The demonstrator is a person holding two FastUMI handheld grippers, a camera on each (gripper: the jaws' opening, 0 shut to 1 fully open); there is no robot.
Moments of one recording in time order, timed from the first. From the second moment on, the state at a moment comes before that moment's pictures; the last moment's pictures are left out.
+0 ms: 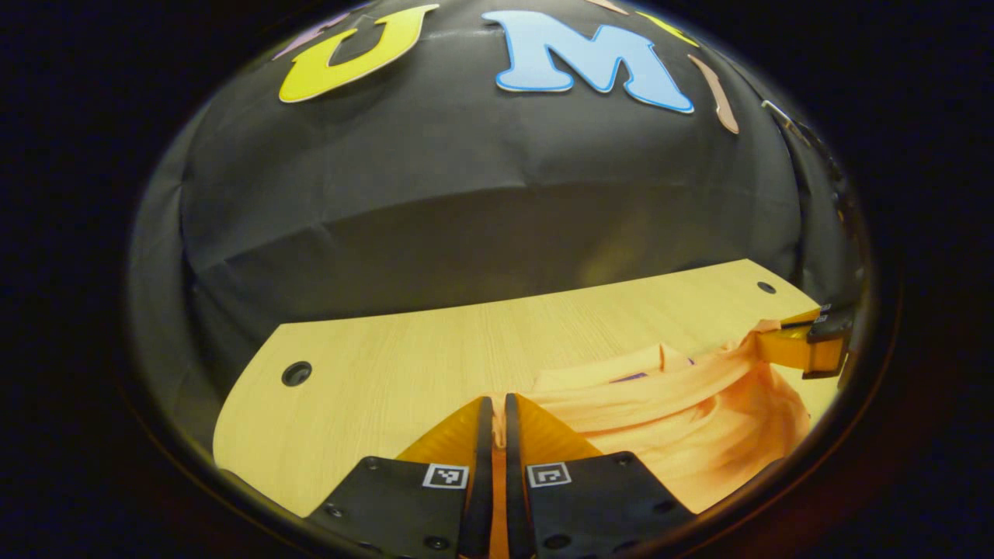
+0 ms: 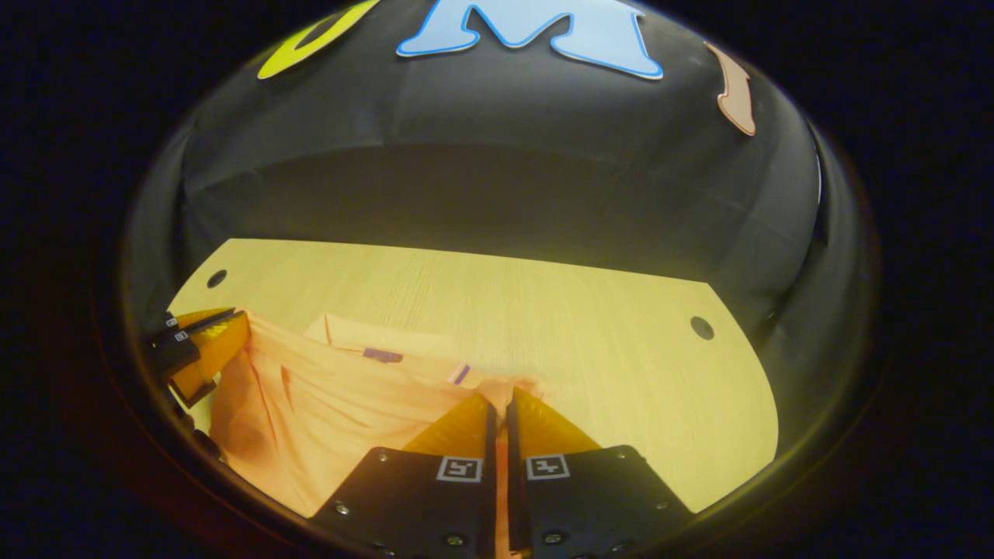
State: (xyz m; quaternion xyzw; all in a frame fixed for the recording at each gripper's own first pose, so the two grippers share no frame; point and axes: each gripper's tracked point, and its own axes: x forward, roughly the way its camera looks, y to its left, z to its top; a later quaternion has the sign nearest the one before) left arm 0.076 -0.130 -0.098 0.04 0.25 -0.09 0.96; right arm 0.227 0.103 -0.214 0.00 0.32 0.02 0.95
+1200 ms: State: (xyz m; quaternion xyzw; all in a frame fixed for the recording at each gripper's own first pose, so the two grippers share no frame) left arm 0.061 -0.129 -0.048 0.04 0.22 -0.09 0.97; right arm 0.206 0.090 -0.157 -0.01 0.27 0.00 0.96
